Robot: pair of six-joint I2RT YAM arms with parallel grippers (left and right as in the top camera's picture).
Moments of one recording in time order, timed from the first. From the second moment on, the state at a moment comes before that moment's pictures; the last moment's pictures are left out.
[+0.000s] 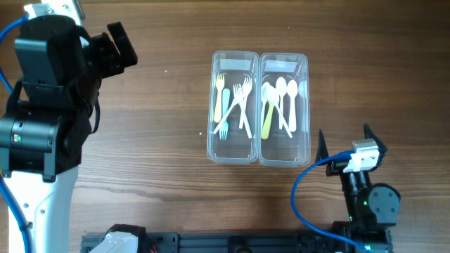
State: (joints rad) left arm -0.14 1.27 1.71 -0.94 -0.26 -0.29; right arm -0.03 0.05 0.10 -0.09 -0.12 -0.14
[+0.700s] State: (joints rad) left arm -0.14 1.27 1.71 -0.94 -0.26 -0.29; right arm -0.03 0.05 0.05 -0.07 -0.17 -0.14
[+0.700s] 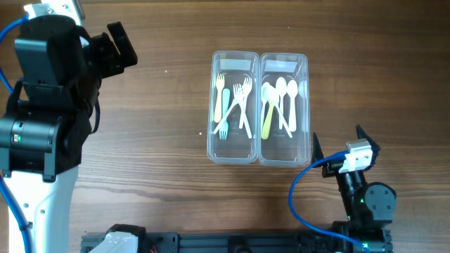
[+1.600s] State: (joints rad) left arm -0.14 1.27 1.71 -1.09 -0.26 -0.29; right arm -0.03 0.05 0.05 -0.07 -0.18 -0.14
